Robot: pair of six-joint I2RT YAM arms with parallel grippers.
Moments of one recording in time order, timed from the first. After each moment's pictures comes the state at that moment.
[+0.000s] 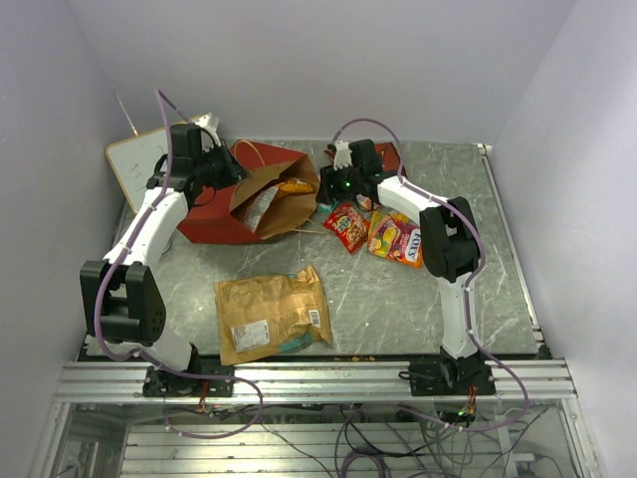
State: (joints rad) left arm -0.11 1.56 1.32 -0.30 0.37 -0.48; right arm 0.42 2.21 1.68 -0.18 -0.39 0.07
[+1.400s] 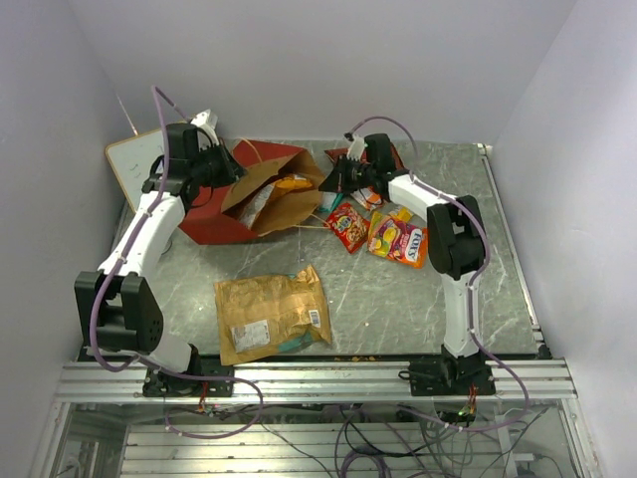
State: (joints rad) left arm -0.11 1.50 1.29 -0.29 0.35 -0.42; right arm 0.35 2.23 1.67 -0.02 -0.63 0.41
